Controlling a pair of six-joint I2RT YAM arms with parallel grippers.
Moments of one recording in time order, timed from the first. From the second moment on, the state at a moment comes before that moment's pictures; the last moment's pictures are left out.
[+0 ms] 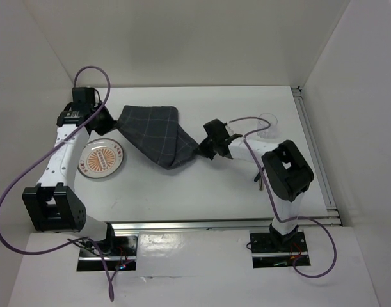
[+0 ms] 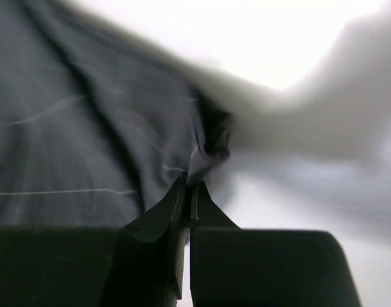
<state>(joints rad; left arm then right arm) 0.07 1.45 1.38 -0.73 0.08 -0.56 0.58 1.85 1.07 -0.12 0.02 1.32</state>
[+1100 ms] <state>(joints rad) 0.26 1.14 1.66 -0.68 0.50 -0.68 0.32 1.33 1.86 -0.61 -0.01 0.71</state>
